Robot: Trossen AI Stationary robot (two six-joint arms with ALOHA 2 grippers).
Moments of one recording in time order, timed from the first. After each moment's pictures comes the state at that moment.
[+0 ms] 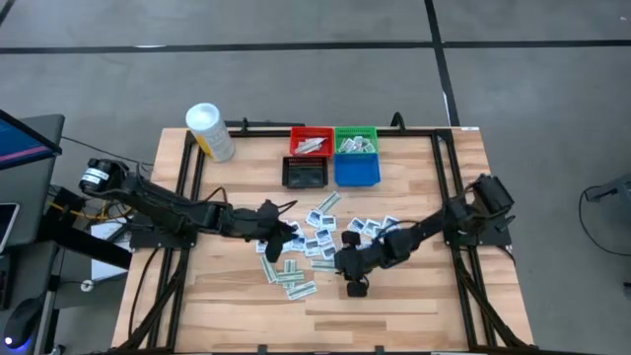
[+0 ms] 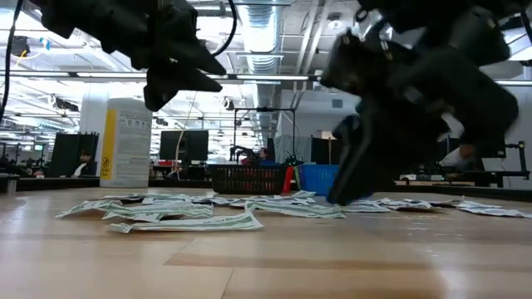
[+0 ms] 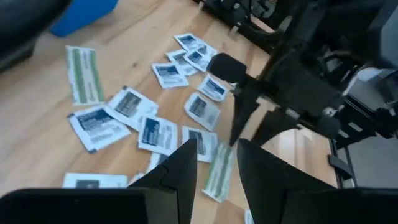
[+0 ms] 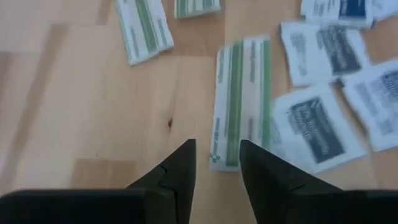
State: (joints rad) left arm -0.28 1.31 0.59 0.26 -0.27 -0.64; right arm 0.40 1.82 0.89 0.04 0.16 0.29
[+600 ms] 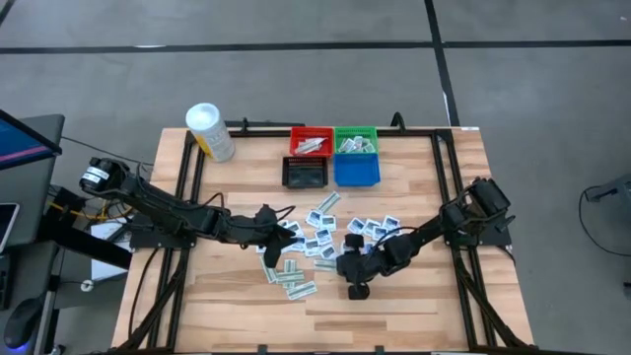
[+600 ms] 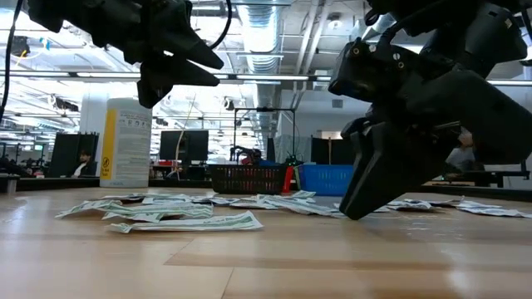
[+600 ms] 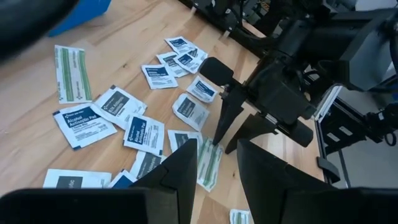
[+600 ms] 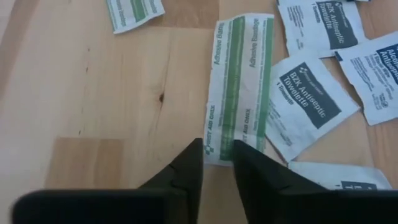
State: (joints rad) left arm -0.35 1.31 0.59 0.28 -0.34 -0.68; right arm 0.45 1.87 0.90 -0.04 0.27 0.32
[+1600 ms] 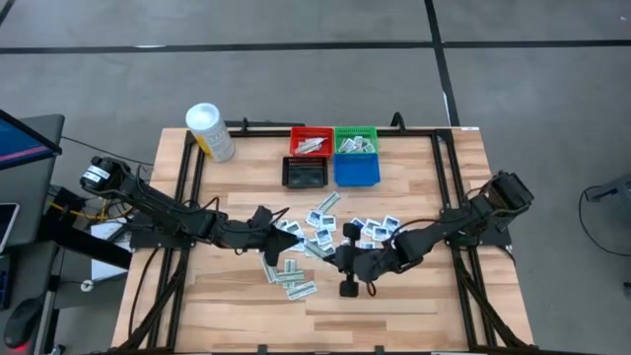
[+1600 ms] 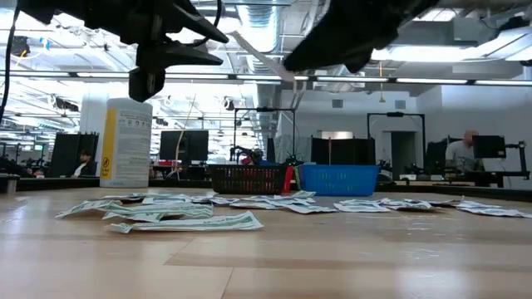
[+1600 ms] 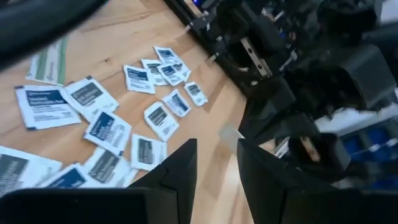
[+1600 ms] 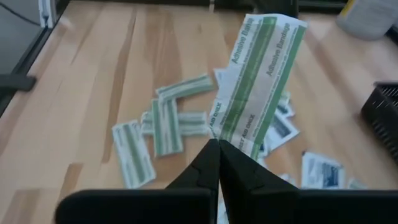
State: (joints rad) left arm -0.41 1.31 0.59 0.37 -0.43 -0.95; right arm 0.45 1.67 0.99 0.03 0.46 0.27
